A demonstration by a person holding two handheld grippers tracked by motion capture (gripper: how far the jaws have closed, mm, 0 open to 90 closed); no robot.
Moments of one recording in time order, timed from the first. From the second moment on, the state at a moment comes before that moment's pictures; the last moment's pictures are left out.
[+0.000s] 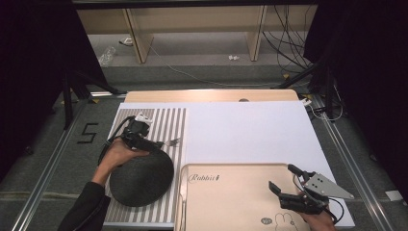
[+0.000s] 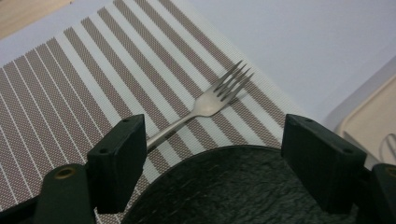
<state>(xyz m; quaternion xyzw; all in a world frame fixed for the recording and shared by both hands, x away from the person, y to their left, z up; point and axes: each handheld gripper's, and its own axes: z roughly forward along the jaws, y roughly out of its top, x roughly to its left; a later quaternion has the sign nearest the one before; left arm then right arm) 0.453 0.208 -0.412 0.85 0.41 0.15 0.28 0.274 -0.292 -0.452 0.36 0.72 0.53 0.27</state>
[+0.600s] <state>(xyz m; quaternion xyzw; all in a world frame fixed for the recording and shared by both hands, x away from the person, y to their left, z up) 0.493 0.216 -0.426 0.88 0.40 0.15 0.20 0.275 -0.292 -0.453 0.35 0.72 0.53 0.27</state>
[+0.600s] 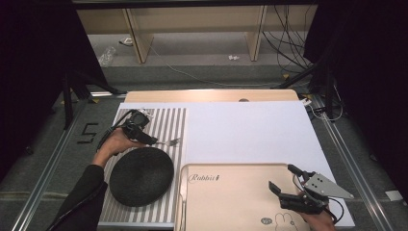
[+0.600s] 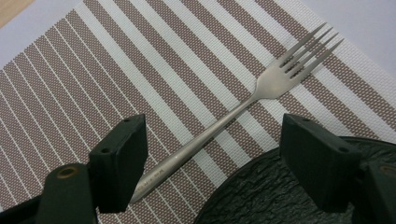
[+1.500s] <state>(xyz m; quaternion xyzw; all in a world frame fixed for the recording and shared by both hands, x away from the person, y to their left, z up) 0.517 0.207 -0.443 0.92 0.36 0.12 0.12 0.275 -0.292 -0.453 0.35 0.72 0.53 0.26</state>
